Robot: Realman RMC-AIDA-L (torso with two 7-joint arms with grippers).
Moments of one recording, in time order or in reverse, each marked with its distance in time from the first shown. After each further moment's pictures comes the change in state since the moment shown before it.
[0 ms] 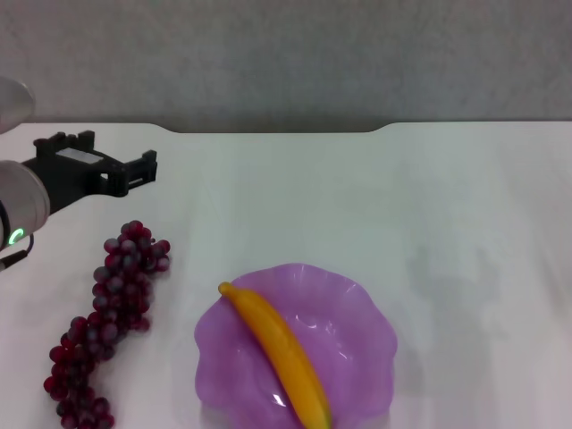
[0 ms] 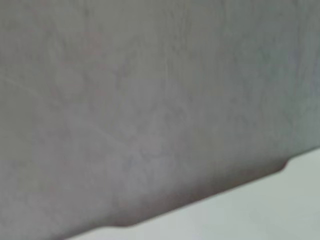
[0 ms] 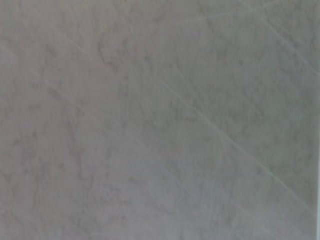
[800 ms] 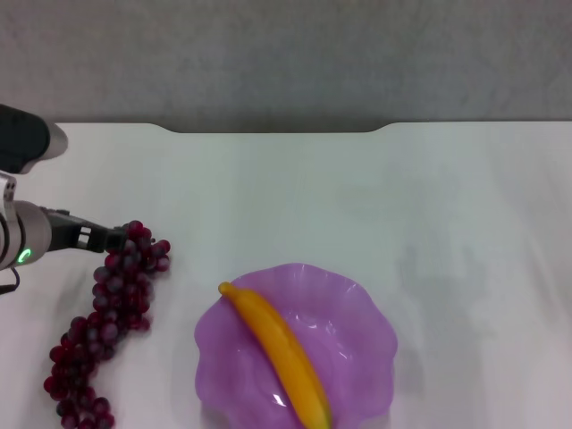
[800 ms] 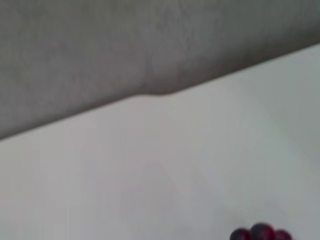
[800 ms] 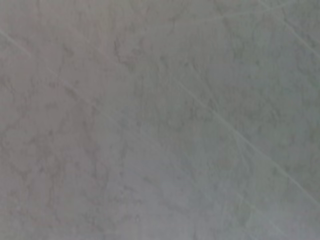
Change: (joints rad) left arm -0.255 -0.001 -0.101 0.352 0.227 -0.224 -0.160; right arm 0.004 0.000 -0.023 -0.010 0.000 0.003 0.002
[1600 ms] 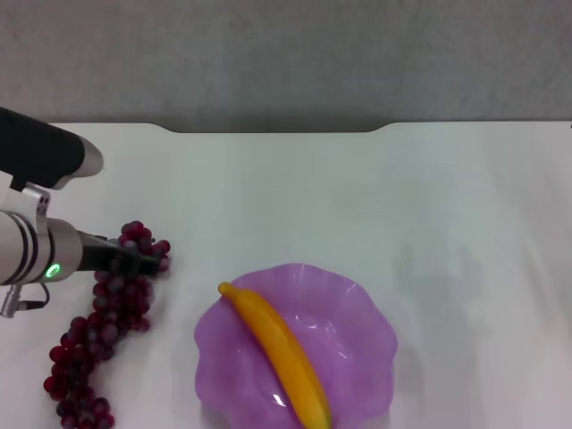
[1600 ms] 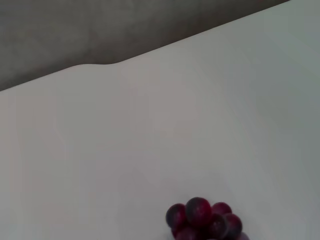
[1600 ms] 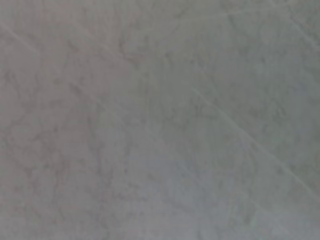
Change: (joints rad) left arm -0.058 0.001 0.010 0.089 -0.136 -0.053 0.106; right arm 0.009 -0.002 -0.006 0.002 -0.004 0.010 0.000
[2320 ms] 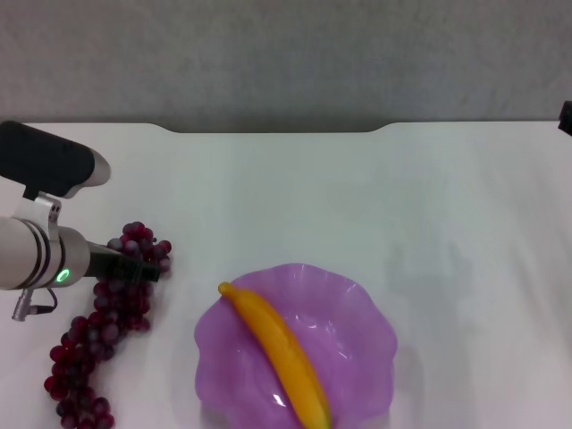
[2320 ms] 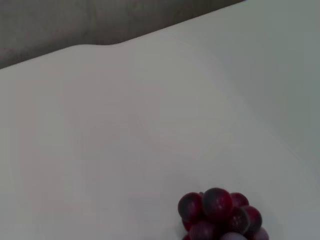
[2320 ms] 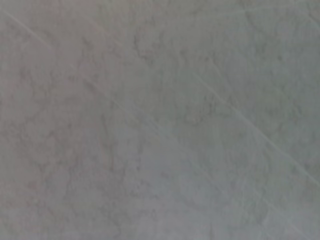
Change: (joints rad) left arm -0.075 -0.002 -0.011 0.183 -0.015 0.090 0.010; right arm 0.008 0.000 -0.020 -0.002 -0.001 0.003 0.000
